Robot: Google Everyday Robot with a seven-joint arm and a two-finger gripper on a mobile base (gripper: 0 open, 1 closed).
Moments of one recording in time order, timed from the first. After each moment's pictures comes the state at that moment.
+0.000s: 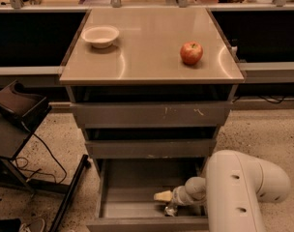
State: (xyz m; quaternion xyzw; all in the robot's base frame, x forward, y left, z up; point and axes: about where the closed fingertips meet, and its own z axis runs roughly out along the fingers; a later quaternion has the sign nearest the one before) arm 0.538 -0.128 0.127 0.02 0.97 0.21 0.10
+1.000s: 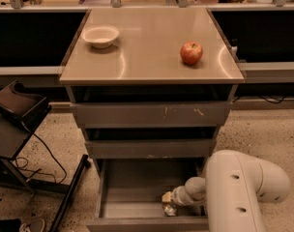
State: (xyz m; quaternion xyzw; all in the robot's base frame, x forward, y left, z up) arm 0.537 -0.128 0.127 0.02 0.97 0.21 0.10
